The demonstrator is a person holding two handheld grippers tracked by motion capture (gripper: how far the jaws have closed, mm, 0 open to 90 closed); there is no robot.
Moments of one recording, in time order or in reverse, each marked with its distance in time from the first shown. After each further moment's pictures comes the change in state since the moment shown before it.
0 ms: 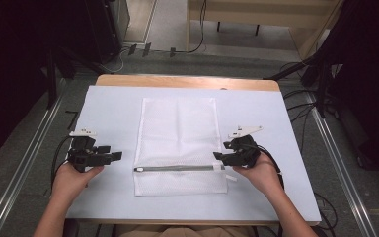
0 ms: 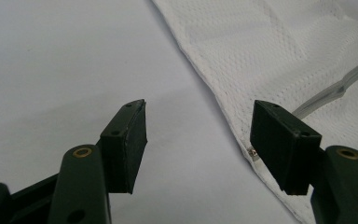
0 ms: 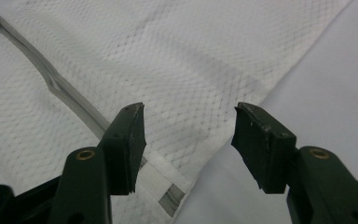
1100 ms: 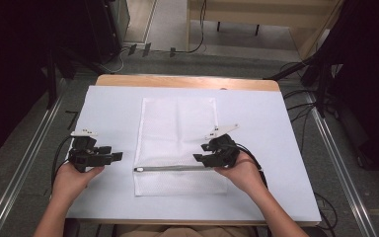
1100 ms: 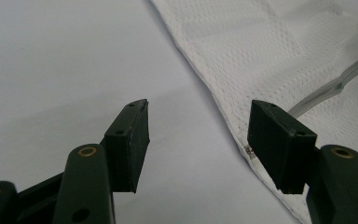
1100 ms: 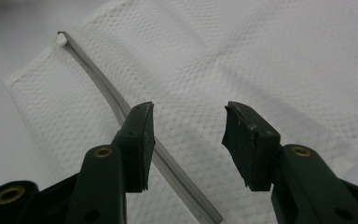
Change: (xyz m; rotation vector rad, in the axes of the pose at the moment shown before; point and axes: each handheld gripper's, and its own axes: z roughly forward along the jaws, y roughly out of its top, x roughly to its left) left arm -0.002 0.001 0.001 0.015 -0.002 0.008; right arm 0.046 0.034 0.019 0.019 0.101 -0.070
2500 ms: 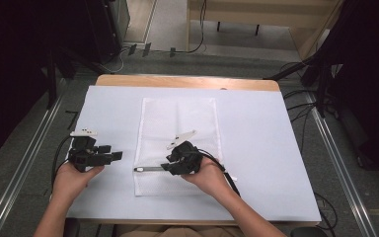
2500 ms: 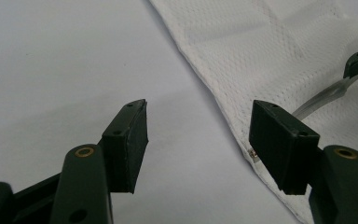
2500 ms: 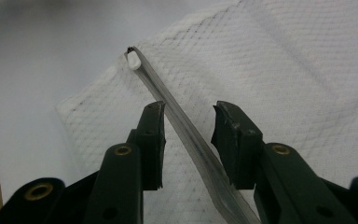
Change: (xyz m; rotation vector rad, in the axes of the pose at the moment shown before) left arm 0.002 0.000 0.000 -0.018 0.002 0.003; right arm 0.060 0.029 0.065 0.047 0.131 -0.083
